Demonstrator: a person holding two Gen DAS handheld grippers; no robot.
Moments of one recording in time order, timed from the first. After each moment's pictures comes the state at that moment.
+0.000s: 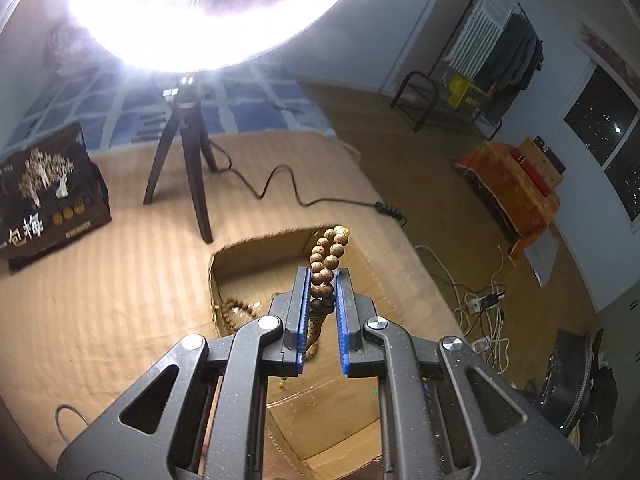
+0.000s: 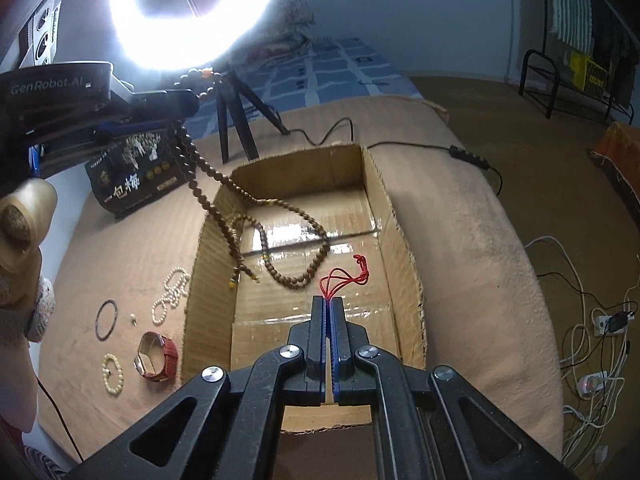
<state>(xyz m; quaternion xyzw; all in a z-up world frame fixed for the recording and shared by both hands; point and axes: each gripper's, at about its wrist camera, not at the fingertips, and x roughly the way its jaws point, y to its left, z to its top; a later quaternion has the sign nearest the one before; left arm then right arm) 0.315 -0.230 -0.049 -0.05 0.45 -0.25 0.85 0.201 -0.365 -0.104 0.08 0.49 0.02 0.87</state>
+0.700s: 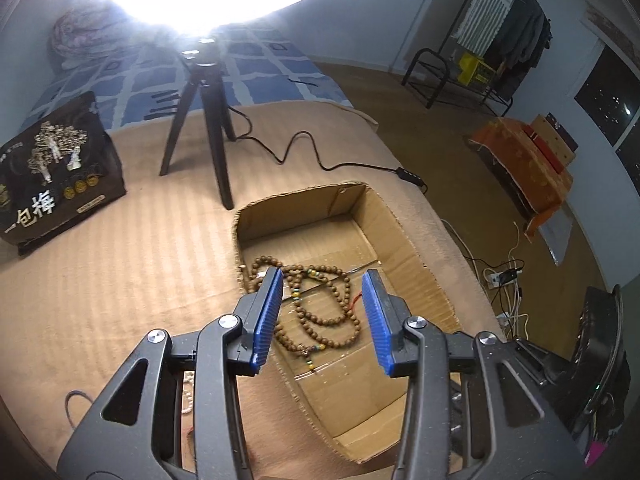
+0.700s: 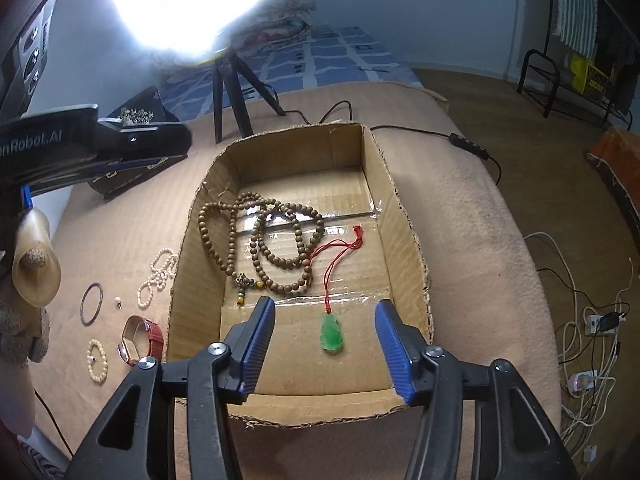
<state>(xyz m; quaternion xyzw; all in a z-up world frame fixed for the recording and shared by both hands) 0.300 -0.212 -0.071 -0.02 0.47 -0.24 0.85 0.198 -0.356 -0.108 0.06 0.50 0.01 0.86</state>
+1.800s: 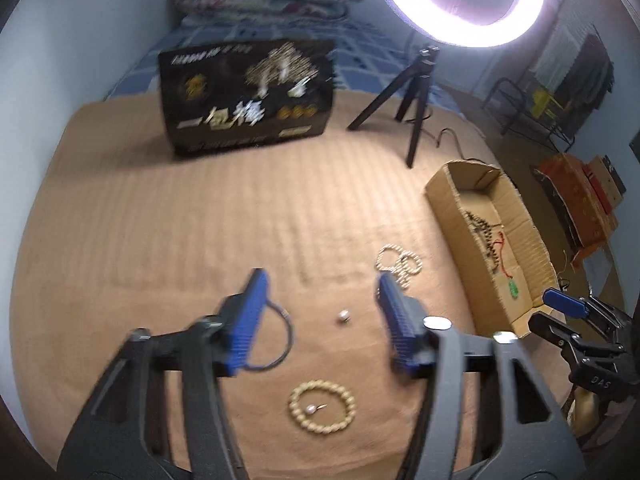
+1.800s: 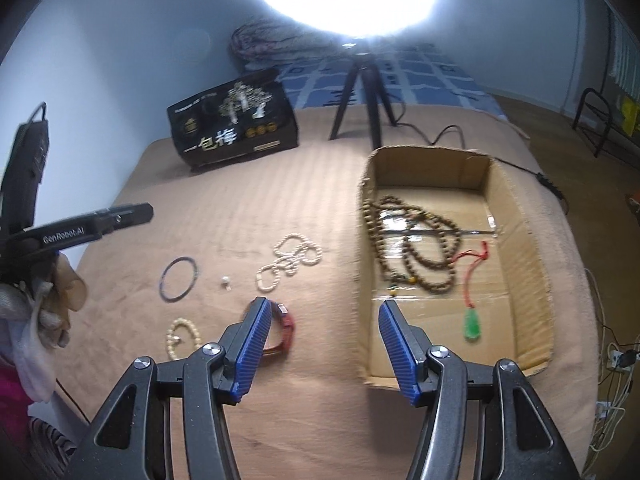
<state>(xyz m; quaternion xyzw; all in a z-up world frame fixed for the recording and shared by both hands) 0.239 0.016 -0.092 -0.06 0.49 -0.11 0.86 0.176 -0.232 -0.078 0.04 0.49 0.12 0.86</state>
